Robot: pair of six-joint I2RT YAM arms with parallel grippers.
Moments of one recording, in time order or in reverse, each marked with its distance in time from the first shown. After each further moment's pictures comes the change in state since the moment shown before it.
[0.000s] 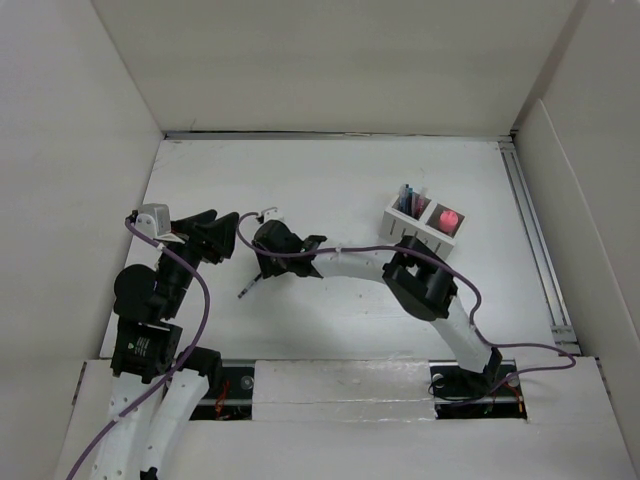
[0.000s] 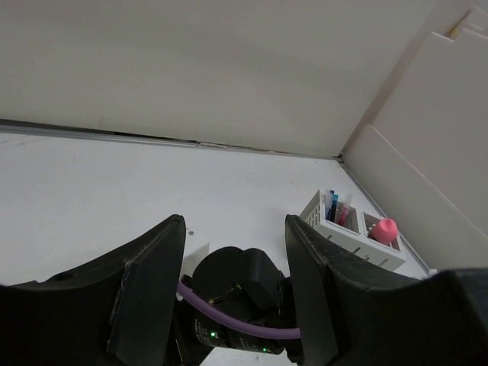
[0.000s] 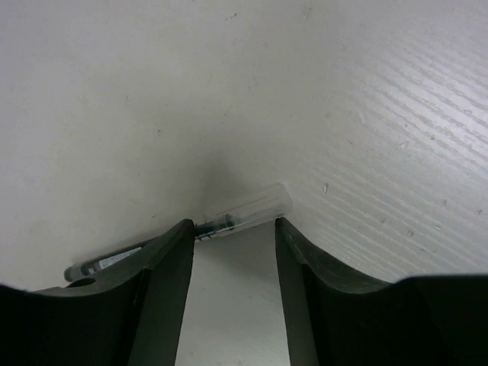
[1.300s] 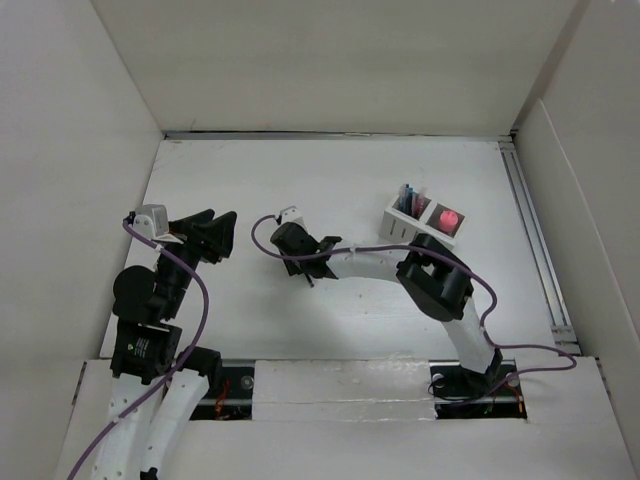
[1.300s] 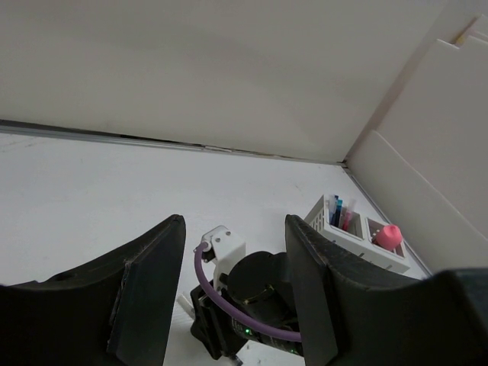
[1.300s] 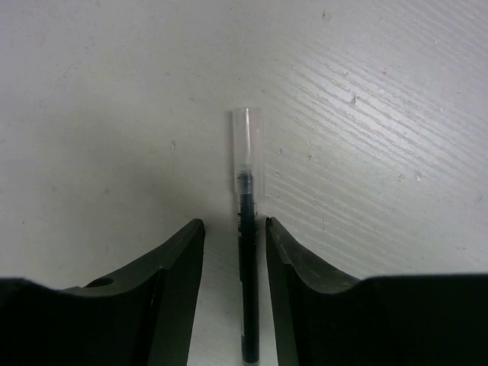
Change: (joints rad) left arm 0.000 -0.006 0.000 0.000 -0.023 0.000; right arm -0.030 -0.109 -0.175 -0.008 0.187 -0.115
